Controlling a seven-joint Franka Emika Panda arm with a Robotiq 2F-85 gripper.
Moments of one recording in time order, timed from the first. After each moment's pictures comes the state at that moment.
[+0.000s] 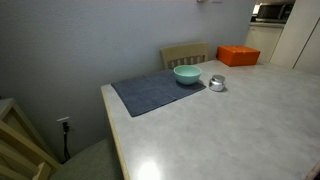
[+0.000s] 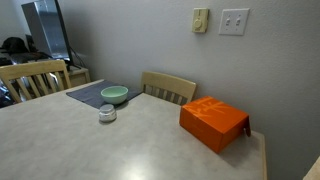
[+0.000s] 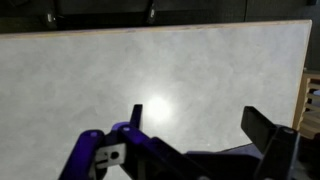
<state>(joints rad) 0.05 -0.77 -0.02 -2.59 0.22 1.80 0.03</state>
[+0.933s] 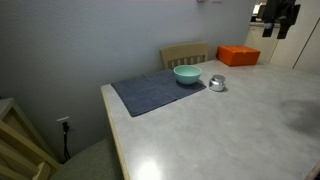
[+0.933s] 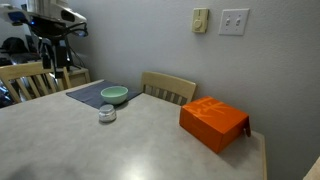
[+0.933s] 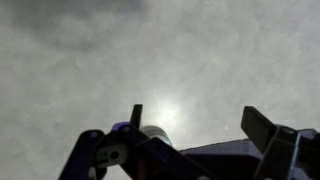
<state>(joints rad) 0.07 -0.05 0.05 -2.17 0.18 2.00 0.04</state>
